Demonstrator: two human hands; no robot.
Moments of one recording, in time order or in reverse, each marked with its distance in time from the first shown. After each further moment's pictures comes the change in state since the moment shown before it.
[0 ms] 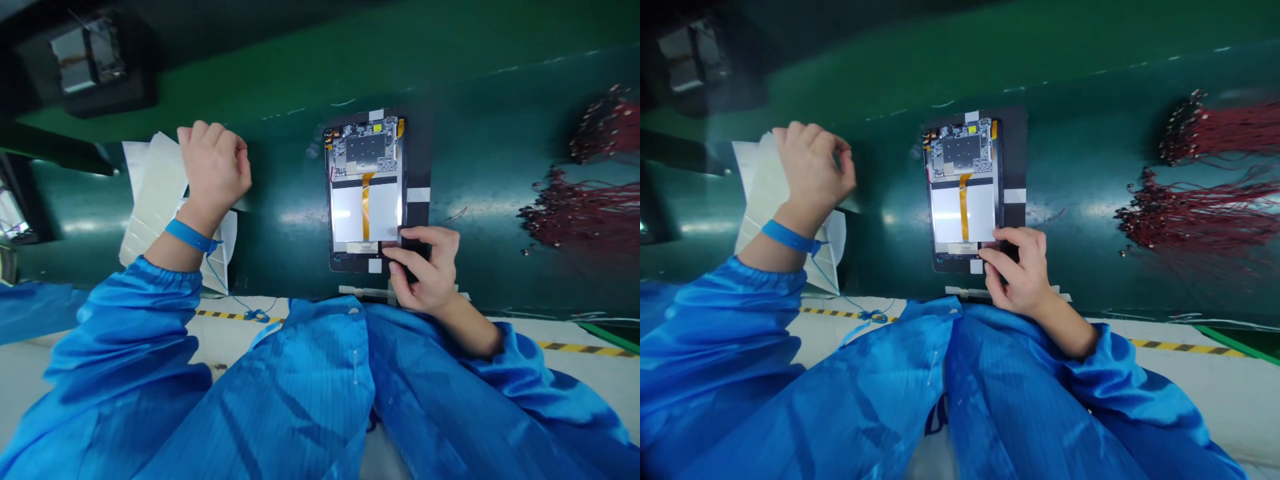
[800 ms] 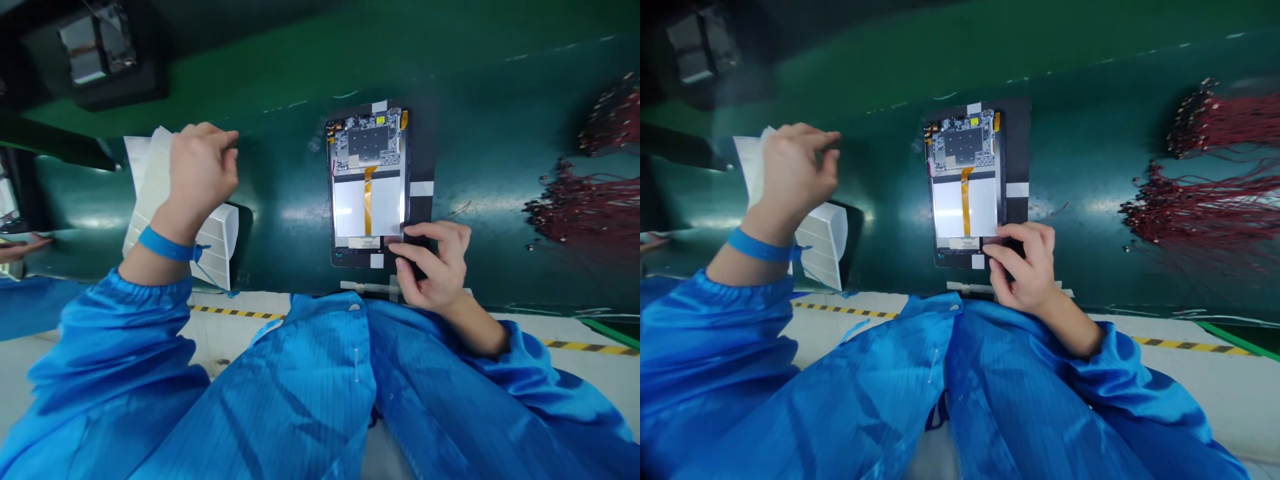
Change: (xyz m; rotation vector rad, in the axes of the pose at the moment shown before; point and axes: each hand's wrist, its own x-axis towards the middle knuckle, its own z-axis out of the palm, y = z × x) left_hand -0.011 0.005 -0.034 -0.257 -0.048 -0.071; right_hand 0.000 -0.004 -0.010 0.002 0.002 0.038
